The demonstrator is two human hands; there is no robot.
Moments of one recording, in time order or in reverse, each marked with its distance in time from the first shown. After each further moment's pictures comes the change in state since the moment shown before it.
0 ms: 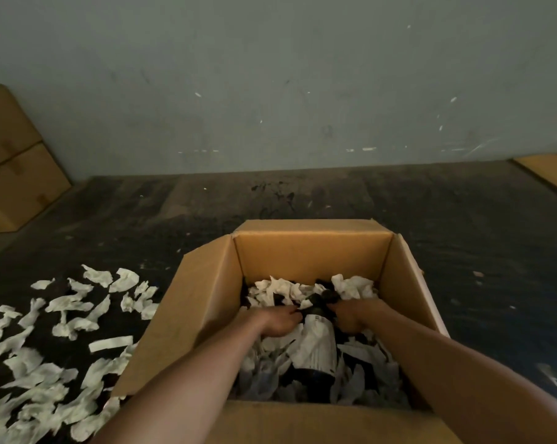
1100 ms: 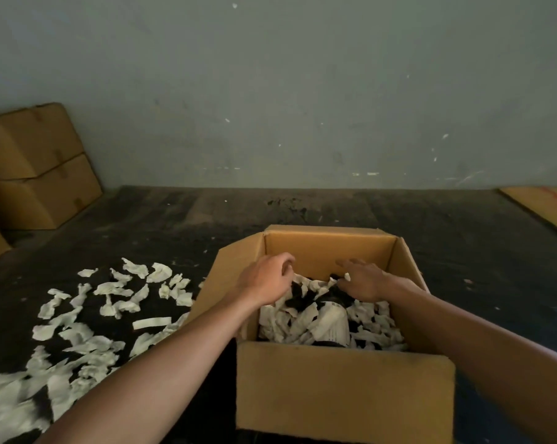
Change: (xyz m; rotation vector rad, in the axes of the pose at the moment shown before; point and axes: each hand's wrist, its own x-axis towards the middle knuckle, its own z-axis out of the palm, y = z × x) left_hand -0.134 -0.029 -0.016 -0.023 0.817 0.230; right_hand -0.149 -0.061 -0.049 0.222 0.426 0.013
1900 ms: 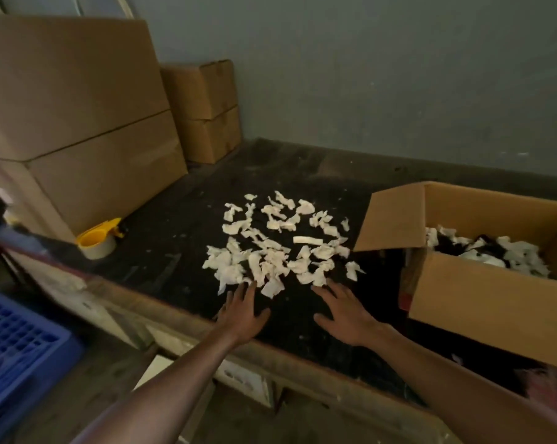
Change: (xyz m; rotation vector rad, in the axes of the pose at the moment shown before) left_hand -0.362 -0.310 -0.009 -0.042 -0.018 -0.586; right_hand -0.110 -0.317 0.253 0.004 -0.046 -0.433
